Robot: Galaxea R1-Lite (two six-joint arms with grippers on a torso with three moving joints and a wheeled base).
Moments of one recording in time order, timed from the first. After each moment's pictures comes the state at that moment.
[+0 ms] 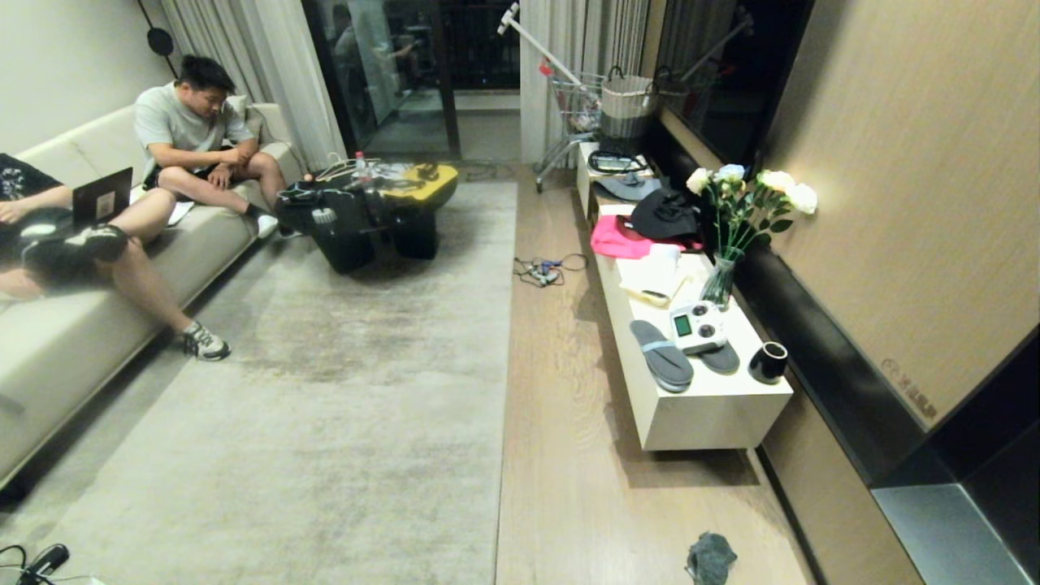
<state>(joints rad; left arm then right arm) 0.00 0.00 0.00 0.00 0.02 -0.06 0.01 0.00 0.00 -0.02 -0.04 0.08</state>
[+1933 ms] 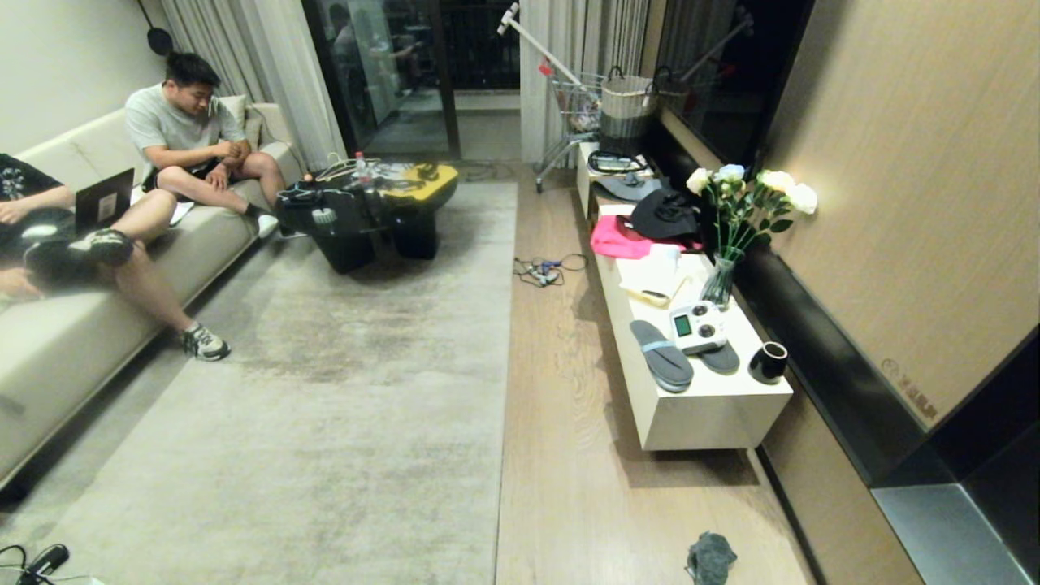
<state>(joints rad) 0.00 0.00 0.00 0.00 0.02 -0.06 0.01 0.00 0.00 -0.02 -0.04 0.08</state>
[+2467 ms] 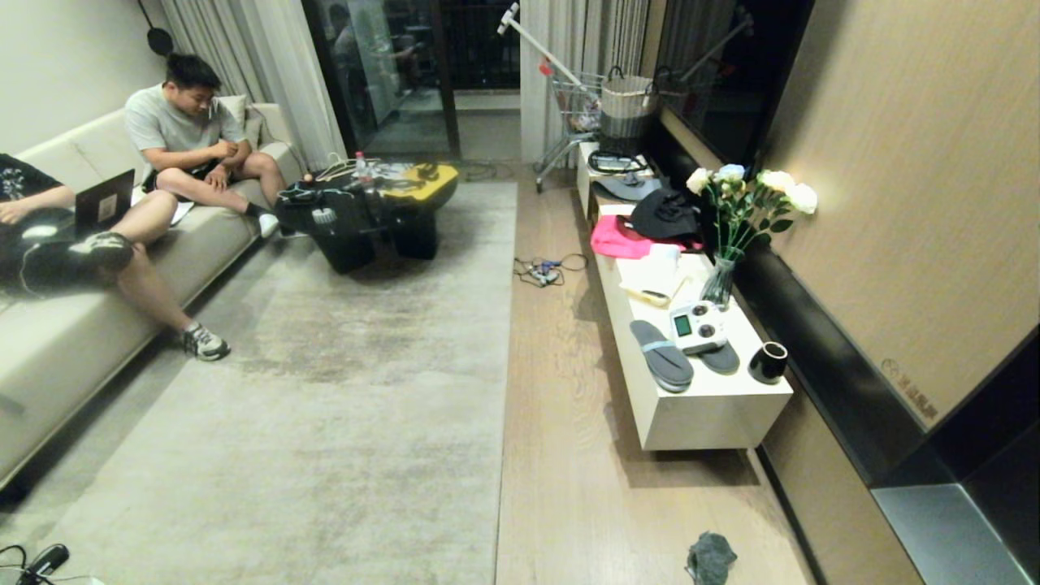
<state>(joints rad) 0.00 0.00 0.00 0.00 0.02 -0.06 0.01 0.00 0.00 -0.02 -0.04 0.08</state>
